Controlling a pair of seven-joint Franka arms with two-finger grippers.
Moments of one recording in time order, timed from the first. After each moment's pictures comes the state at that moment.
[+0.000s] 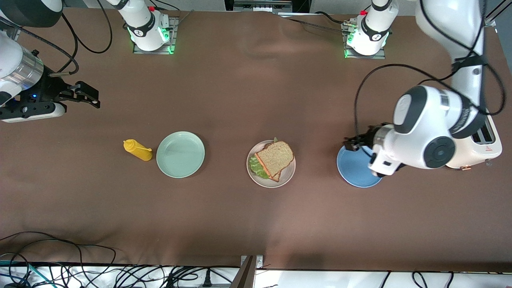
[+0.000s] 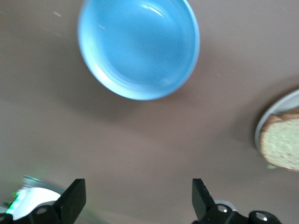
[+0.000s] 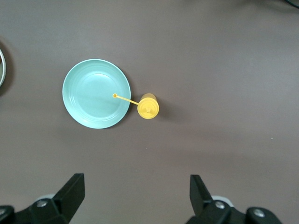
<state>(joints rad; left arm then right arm) -0.27 0.52 0.13 -1.36 -0.20 1.44 -0.56 0.05 0.03 0.03 -1.66 0.02 1.66 -0.06</state>
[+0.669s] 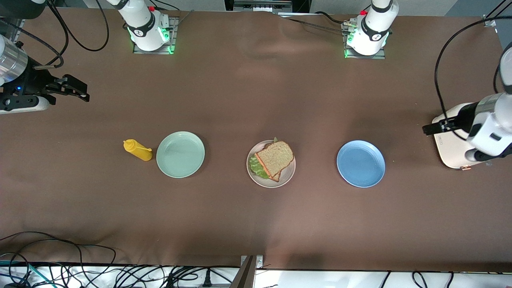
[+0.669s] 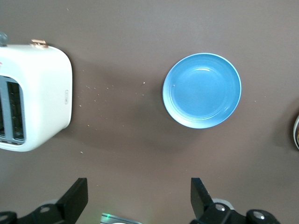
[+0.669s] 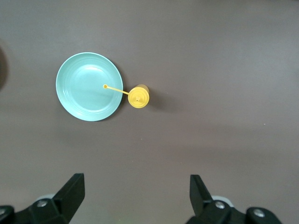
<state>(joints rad) -0.09 0.29 0.14 -1.36 -0.03 1.41 -0.20 0.05 0.01 0.00 -1.66 0.02 1.62 -0.06</state>
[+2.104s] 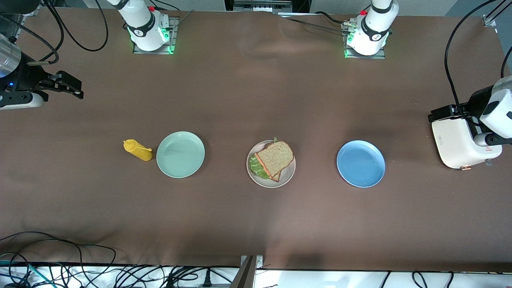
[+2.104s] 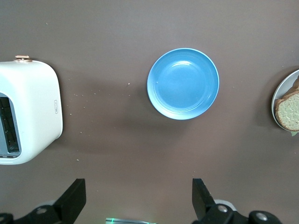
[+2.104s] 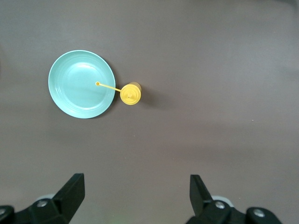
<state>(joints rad) 0.00 0.24 0.04 -1.39 -0.06 1.41 -0.10 0.04 0.01 0.00 -1.62 -0.01 1.58 -0.06</state>
